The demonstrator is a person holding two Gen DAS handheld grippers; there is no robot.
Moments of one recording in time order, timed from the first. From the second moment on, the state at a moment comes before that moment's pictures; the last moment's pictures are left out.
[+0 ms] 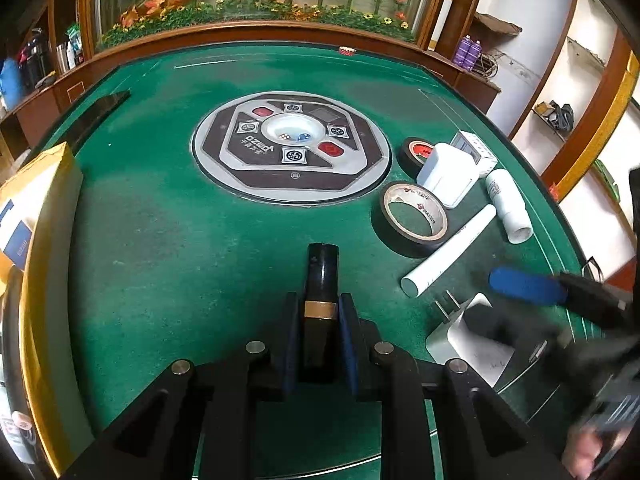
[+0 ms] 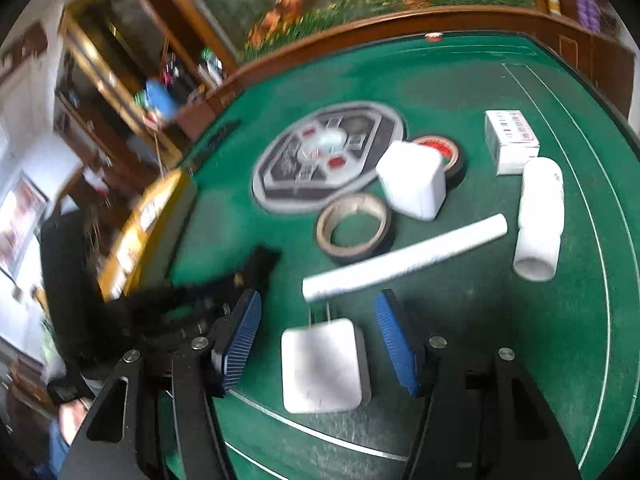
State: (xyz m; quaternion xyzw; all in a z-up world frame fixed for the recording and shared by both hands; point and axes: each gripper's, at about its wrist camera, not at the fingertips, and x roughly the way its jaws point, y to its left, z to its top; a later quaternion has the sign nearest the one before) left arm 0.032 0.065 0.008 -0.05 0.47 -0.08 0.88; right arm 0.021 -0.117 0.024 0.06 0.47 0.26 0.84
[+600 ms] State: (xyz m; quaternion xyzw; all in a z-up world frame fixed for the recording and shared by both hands) left arm 0.032 0.070 0.010 -0.07 0.46 -0.09 0.88; right arm 0.006 -0.105 0.011 0.00 0.46 0.26 0.85
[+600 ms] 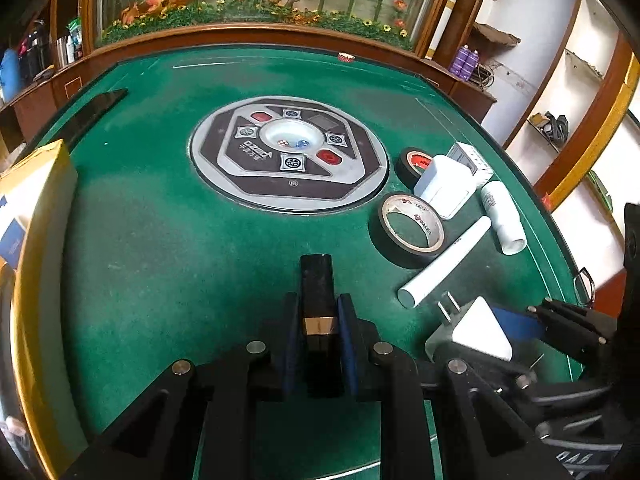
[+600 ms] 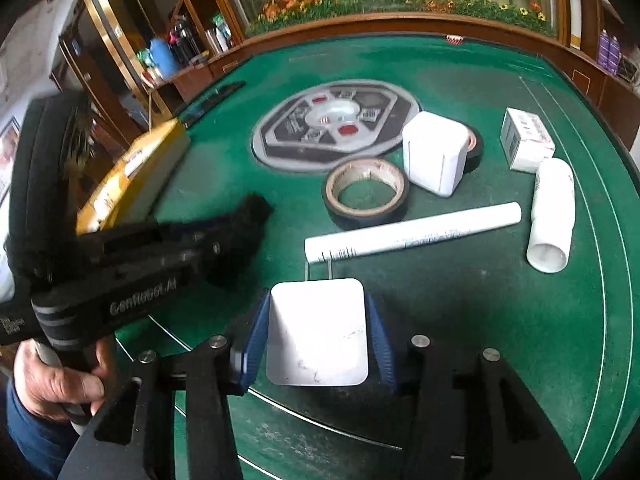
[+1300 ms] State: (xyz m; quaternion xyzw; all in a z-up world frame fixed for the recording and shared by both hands) left arm -0.025 0.096 0.076 -0.12 0.37 -0.11 0.91; right arm 0.002 -0.105 0.027 0.05 0.42 0.32 0.84
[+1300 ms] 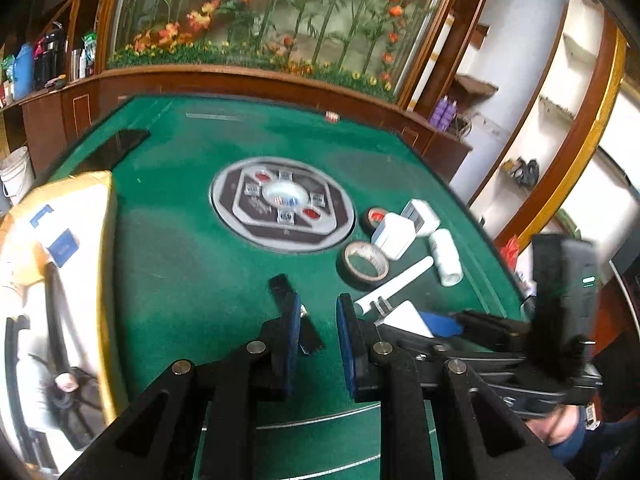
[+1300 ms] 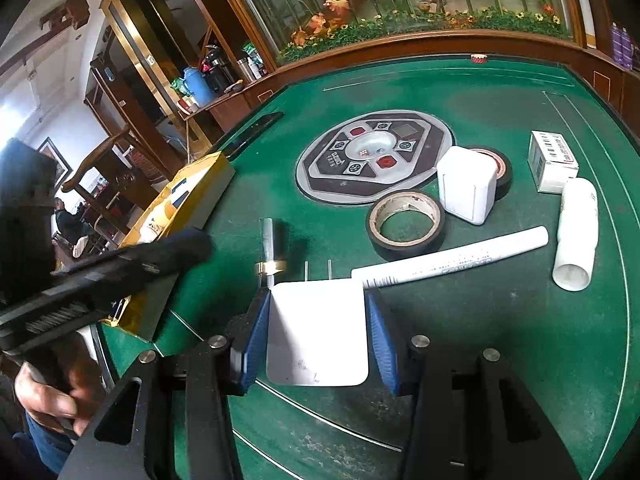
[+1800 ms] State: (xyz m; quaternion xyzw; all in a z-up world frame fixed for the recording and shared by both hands) left arm -0.067 0.165 0.085 -0.19 0.34 -0.10 0.92; right arm 0.000 -0.097 0.034 0.06 0.40 0.32 0.86
